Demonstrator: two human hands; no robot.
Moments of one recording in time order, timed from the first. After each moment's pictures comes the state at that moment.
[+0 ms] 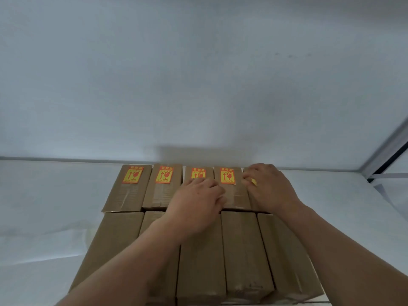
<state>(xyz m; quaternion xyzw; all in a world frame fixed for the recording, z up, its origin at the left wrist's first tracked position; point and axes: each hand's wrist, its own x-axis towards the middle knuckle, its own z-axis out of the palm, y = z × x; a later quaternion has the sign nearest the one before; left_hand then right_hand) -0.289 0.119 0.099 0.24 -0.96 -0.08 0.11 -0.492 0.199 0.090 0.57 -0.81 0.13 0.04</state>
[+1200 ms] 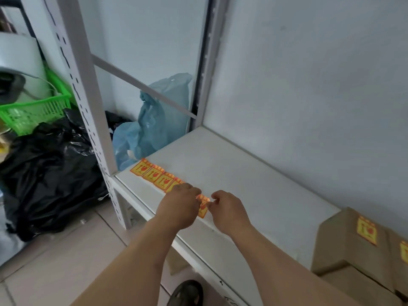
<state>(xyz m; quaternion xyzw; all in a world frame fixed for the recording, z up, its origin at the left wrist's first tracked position) 0.157 -0.053 -0.004 0.64 -0.74 -0.17 0.12 0.015 -0.057 0.002 0.68 -0.68 0.10 -0.23</state>
